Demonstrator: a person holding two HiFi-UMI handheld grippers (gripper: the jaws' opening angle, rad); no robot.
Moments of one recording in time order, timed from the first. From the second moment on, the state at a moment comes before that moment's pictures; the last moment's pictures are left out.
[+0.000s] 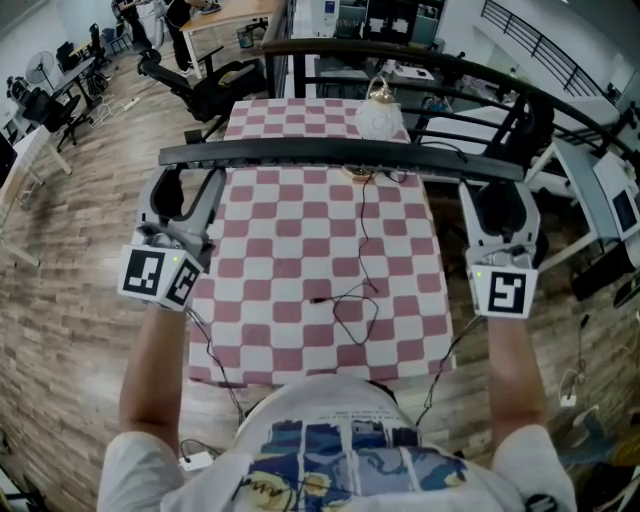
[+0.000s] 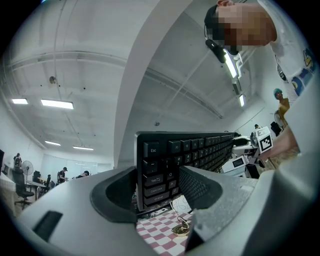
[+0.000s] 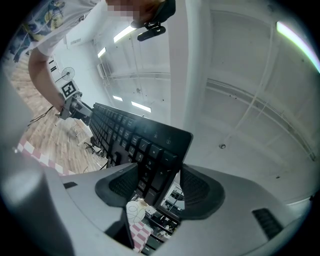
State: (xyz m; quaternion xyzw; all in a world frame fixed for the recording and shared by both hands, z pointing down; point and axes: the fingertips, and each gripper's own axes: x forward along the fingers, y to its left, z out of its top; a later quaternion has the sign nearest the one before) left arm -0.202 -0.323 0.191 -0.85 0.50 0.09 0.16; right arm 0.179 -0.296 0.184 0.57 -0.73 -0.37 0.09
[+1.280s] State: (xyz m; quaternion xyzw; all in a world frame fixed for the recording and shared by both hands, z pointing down) left arm -0.198 -0.324 0.193 -0.85 0.50 0.08 0.15; right arm 0.184 -0.296 0.185 0.58 -0.72 -0.37 0.09
